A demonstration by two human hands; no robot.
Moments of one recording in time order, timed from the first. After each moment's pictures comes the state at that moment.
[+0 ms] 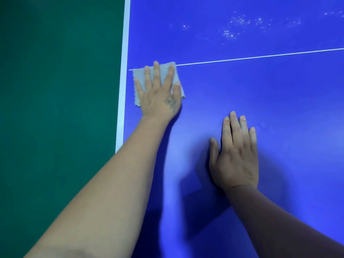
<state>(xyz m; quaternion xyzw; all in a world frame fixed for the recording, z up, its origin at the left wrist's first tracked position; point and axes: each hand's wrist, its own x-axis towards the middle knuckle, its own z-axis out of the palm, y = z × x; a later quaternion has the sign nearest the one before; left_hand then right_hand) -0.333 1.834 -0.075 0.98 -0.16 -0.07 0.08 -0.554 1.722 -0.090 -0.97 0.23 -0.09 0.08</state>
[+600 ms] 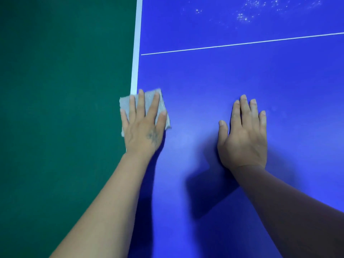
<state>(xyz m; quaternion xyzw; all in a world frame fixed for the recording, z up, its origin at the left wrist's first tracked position) -0.435 1.945 -0.070 0.99 -0.10 -0.08 0.09 -0.554 1.720 -0.092 -0.97 0.22 -0.09 0.06</state>
